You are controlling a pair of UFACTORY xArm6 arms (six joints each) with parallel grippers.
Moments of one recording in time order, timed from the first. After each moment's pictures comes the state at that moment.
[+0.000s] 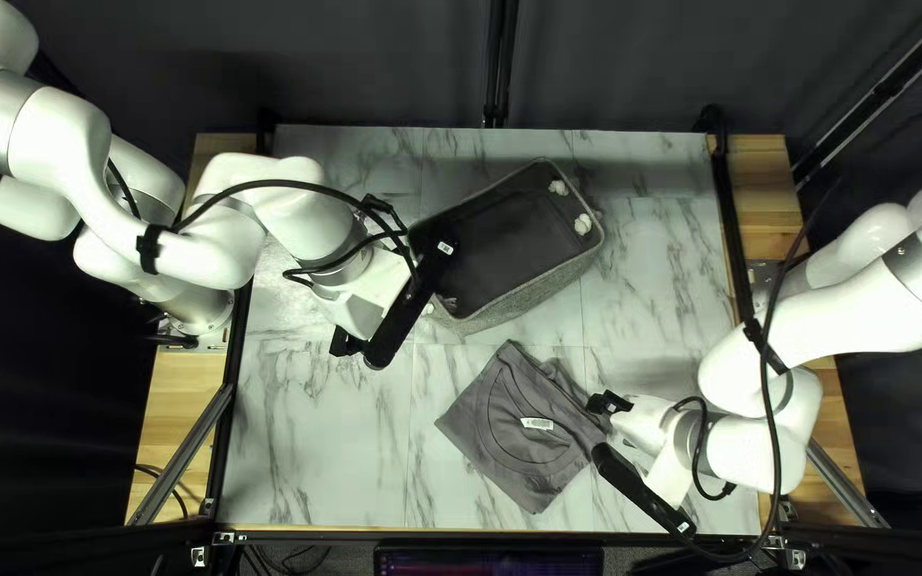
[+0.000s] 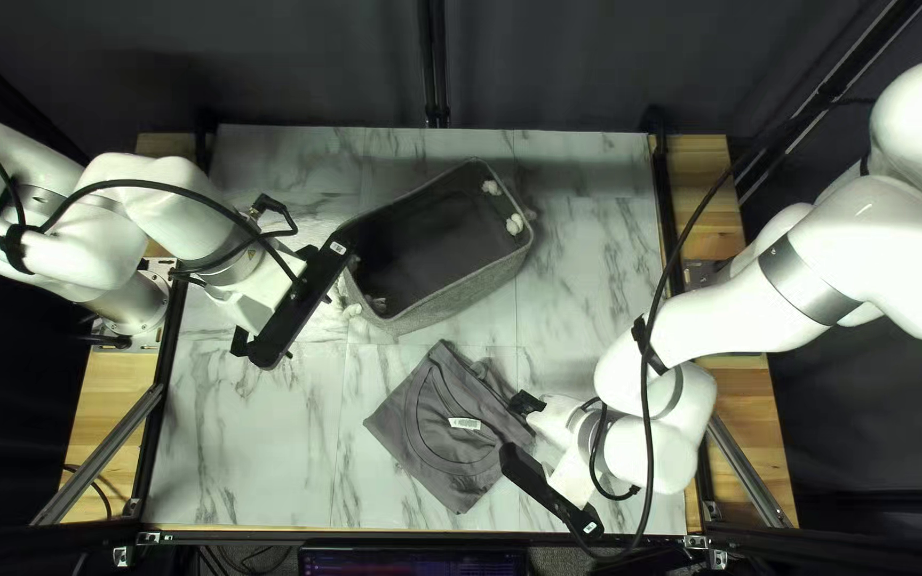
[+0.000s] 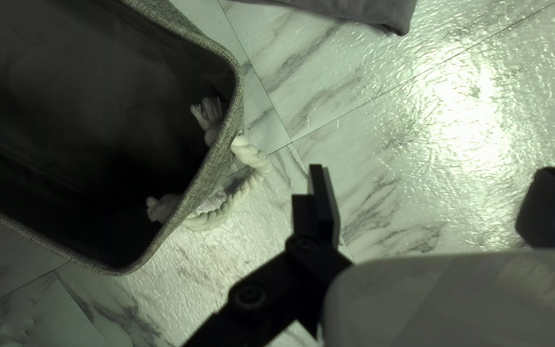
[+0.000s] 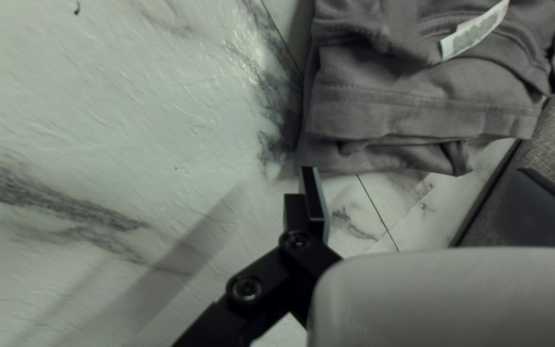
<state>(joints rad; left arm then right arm) -0.21 -0.53 -0.63 -0.17 0.89 0.36 0.73 -0.02 -0.63 -0.79 0.68 0.37</state>
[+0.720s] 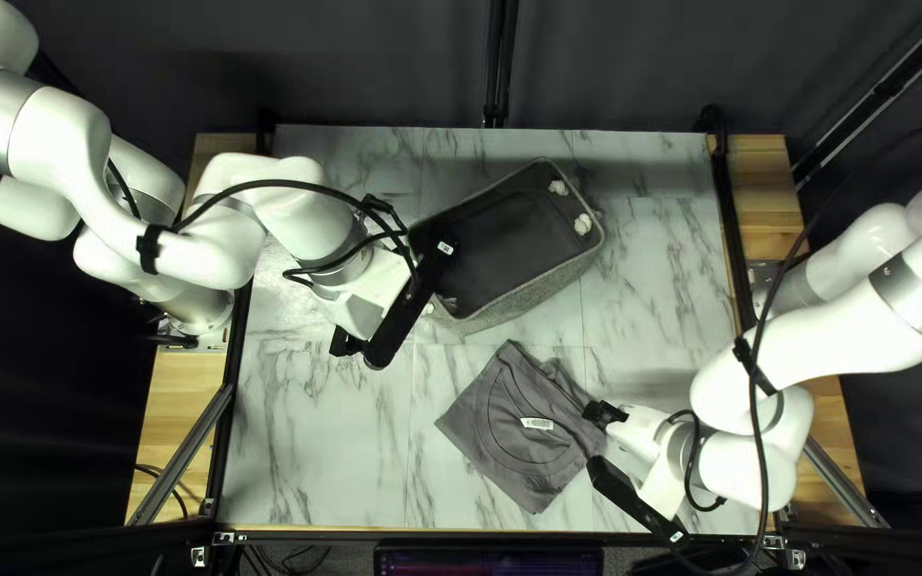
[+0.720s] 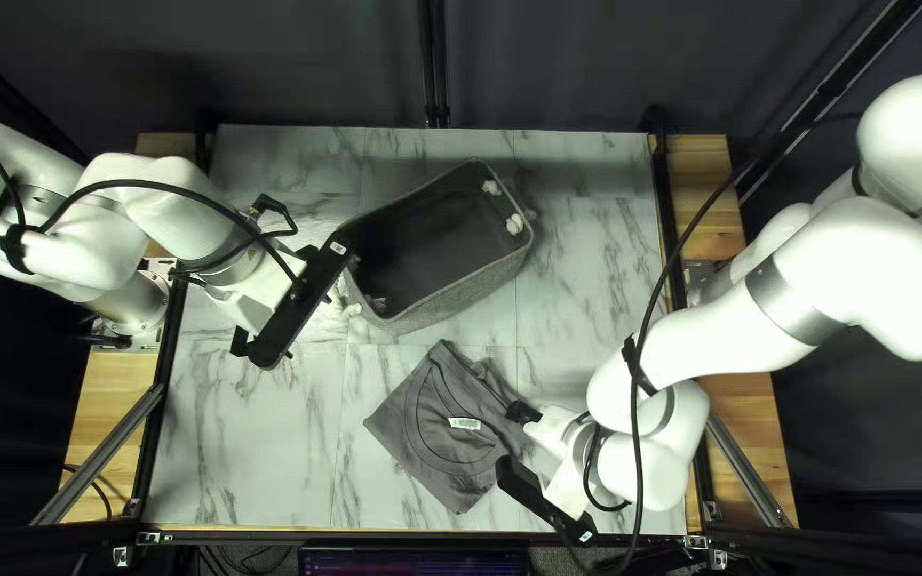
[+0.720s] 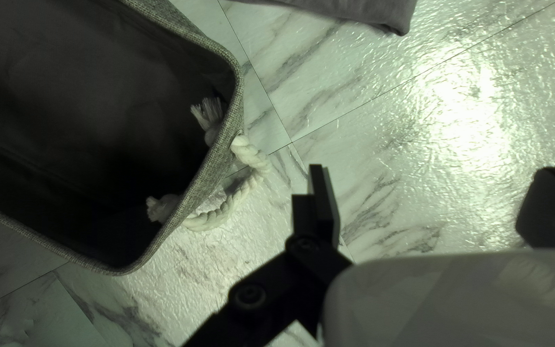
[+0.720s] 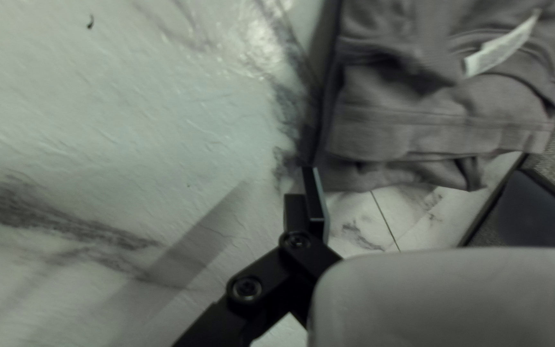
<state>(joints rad) -0.21 -0.53 -0.63 -0.17 0.89 0.36 0.76 0.09 -0.71 -0.81 0.72 0.38</state>
